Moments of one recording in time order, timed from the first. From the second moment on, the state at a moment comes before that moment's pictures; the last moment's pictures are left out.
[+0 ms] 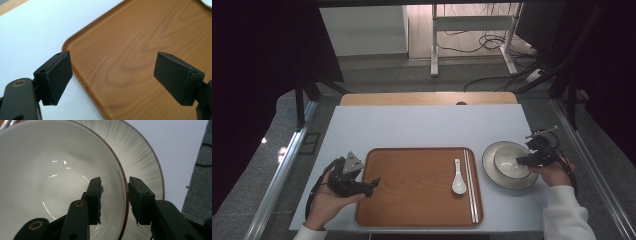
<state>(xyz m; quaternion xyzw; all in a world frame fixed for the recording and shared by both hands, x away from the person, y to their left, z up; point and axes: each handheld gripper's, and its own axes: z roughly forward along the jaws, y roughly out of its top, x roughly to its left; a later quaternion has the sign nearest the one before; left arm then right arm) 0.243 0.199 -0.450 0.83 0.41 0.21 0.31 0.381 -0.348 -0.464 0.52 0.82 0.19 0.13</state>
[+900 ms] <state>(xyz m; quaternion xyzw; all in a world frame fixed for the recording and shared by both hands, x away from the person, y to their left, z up) 0.241 0.200 -0.449 0.83 0.41 0.21 0.31 0.376 -0.340 -0.447 0.51 0.82 0.21 0.13</state>
